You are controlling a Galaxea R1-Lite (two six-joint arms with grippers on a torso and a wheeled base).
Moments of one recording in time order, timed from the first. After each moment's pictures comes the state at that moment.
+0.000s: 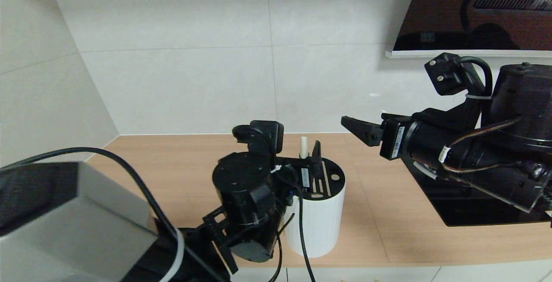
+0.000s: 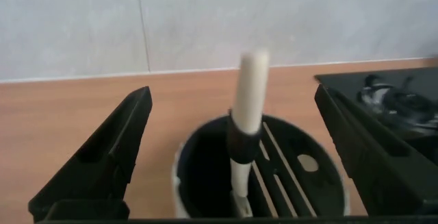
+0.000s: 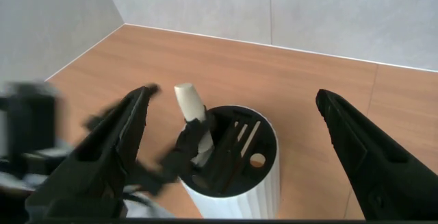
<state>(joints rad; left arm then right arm) -0.86 2.01 -0.76 -1.32 0.60 -0.07 0.69 1.54 -0.84 -0.66 -0.15 0.18</state>
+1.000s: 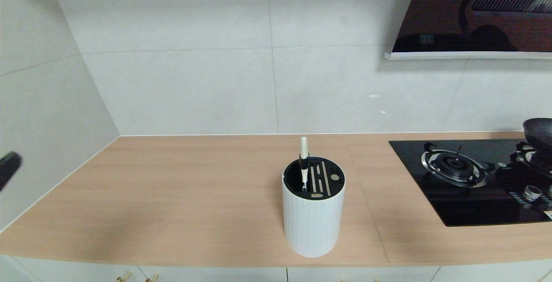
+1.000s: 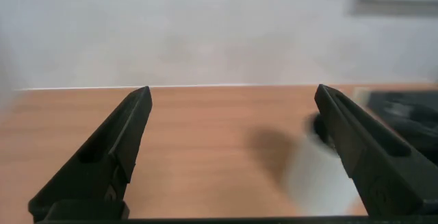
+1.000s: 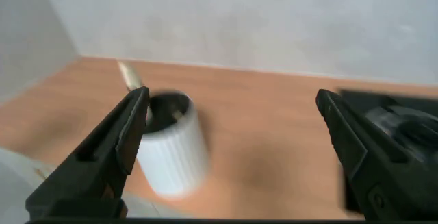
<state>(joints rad) -0.43 0.64 -0.47 -0.34 0.46 0.03 0.33 0.62 -0.44 -0.24 -0.14 0.03</state>
